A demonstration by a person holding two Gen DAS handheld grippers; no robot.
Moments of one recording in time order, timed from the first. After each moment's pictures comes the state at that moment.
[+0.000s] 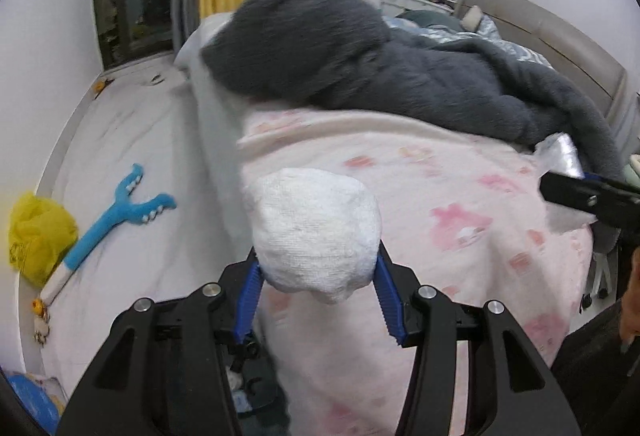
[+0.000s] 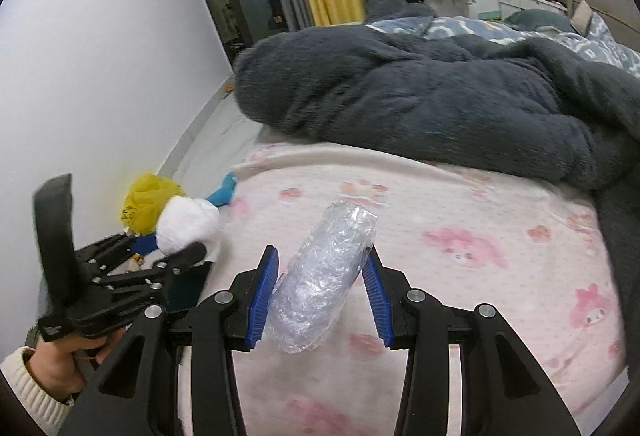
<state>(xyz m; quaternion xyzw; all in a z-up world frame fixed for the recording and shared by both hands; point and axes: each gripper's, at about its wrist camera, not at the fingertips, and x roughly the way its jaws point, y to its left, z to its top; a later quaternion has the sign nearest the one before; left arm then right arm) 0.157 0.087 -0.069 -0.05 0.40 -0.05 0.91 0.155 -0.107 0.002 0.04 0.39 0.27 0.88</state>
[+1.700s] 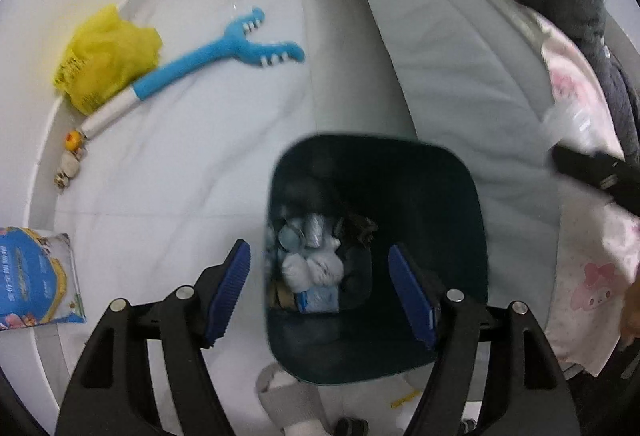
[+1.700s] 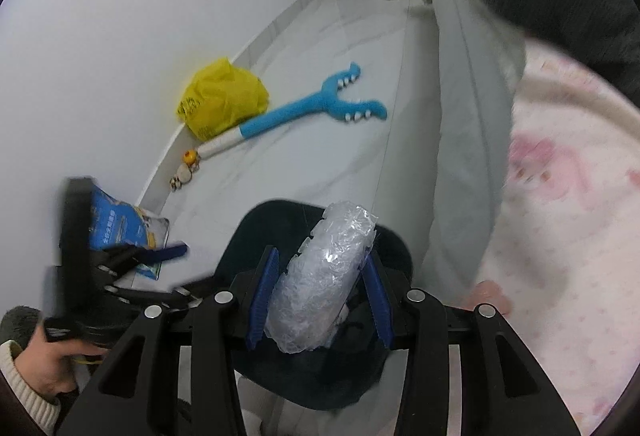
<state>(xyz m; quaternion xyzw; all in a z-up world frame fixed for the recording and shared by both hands) 0.069 0.305 -0.177 -0.17 0.54 0.08 0.82 0.143 0.163 -0.088 -0.07 0.50 0.40 0.77</state>
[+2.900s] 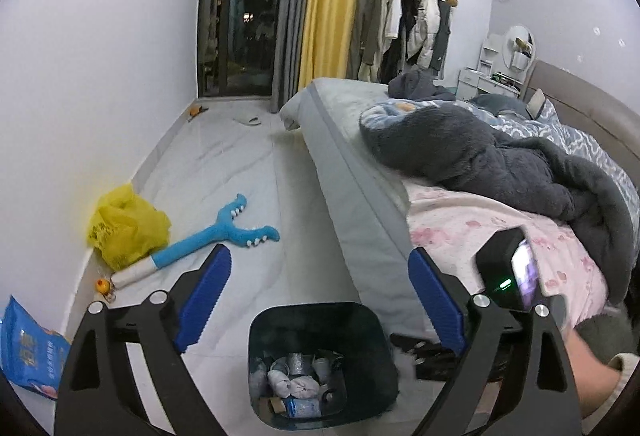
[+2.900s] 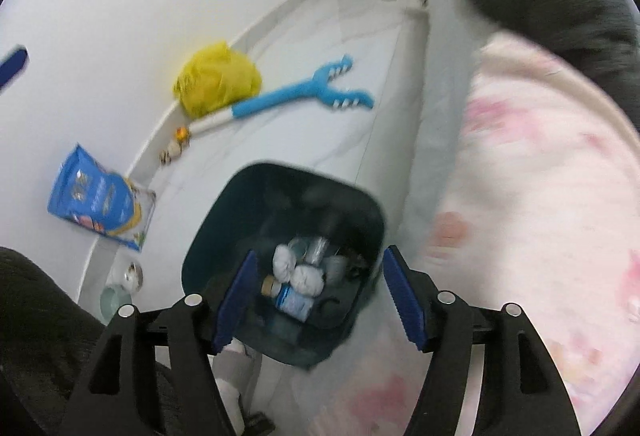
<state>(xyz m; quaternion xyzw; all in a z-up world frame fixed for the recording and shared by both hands) 0.028 0.223 0.018 -0.07 0.28 0.08 0.95 0.109 0.112 -0.072 -0.11 0.47 0.39 0.78</state>
